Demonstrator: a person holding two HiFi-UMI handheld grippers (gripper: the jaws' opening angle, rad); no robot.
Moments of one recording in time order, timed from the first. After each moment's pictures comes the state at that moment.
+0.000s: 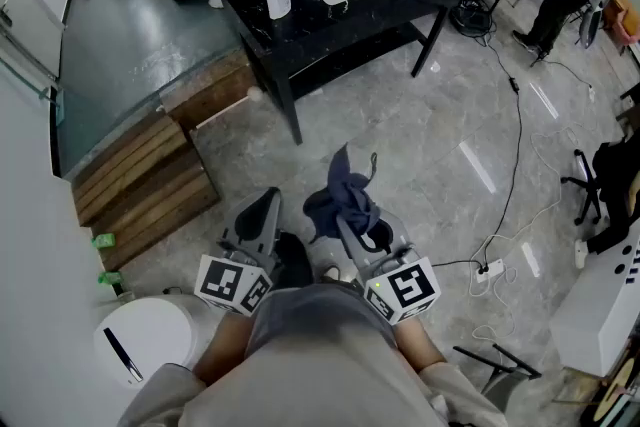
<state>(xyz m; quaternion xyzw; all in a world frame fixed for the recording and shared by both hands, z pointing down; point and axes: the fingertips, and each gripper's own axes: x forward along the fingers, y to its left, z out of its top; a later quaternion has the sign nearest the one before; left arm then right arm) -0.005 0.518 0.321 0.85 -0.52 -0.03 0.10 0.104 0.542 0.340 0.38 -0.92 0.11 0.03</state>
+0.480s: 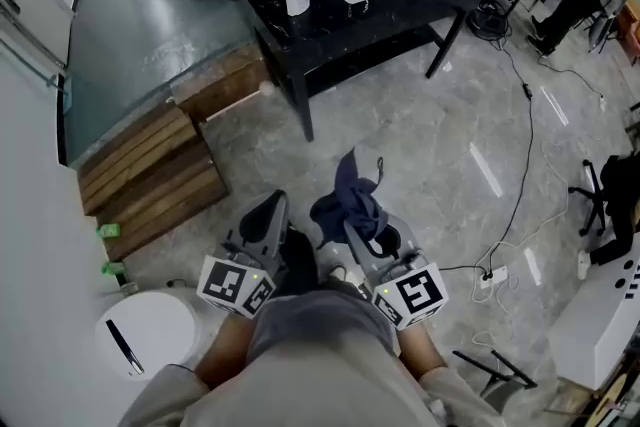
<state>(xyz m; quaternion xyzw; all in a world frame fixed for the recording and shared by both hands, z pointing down) -0.025 0.509 0.330 0.84 -0.53 -0.03 0.12 0.088 0.532 0.343 0.35 -0.93 0.11 0.04</state>
